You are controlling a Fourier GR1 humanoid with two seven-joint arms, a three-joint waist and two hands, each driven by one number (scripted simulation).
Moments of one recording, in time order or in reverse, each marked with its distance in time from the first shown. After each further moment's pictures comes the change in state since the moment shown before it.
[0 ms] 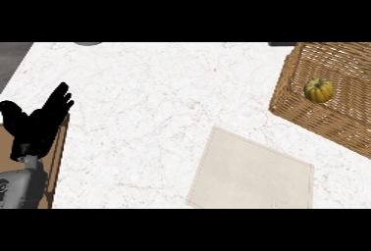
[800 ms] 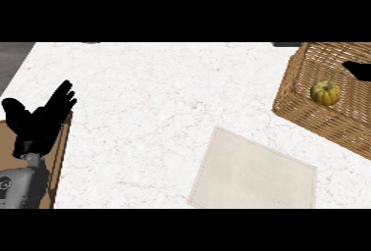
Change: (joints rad) left arm -0.013 0.002 -0.018 -0.004 0.008 0.002 0.011; right arm -0.019 0.090 0.296 0.044 0.351 0.088 0.065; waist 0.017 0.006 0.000
